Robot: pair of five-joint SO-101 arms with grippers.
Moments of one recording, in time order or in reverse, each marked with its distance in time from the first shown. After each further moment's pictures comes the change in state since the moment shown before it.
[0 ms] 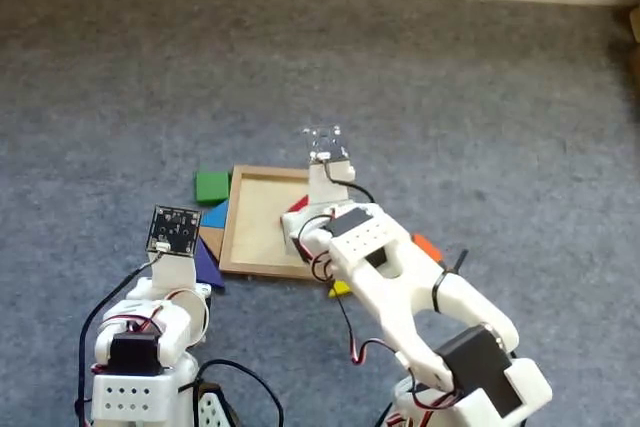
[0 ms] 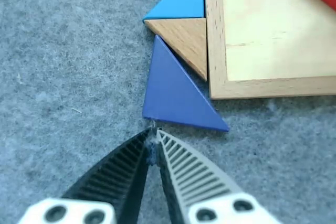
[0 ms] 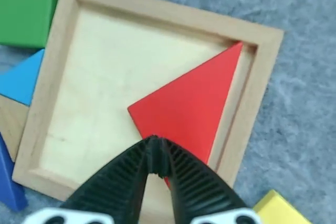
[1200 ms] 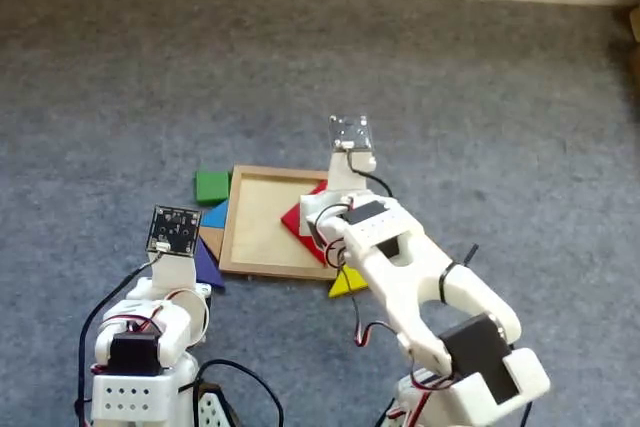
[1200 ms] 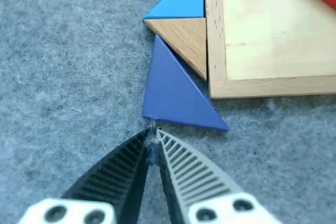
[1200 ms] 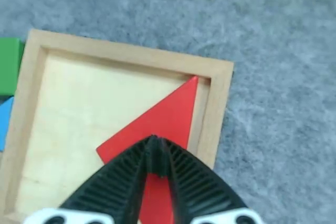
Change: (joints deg) left arm 0.0 0.0 0.0 0.0 -0.1; right arm 5.5 4.7 0.1 -6.5 0.2
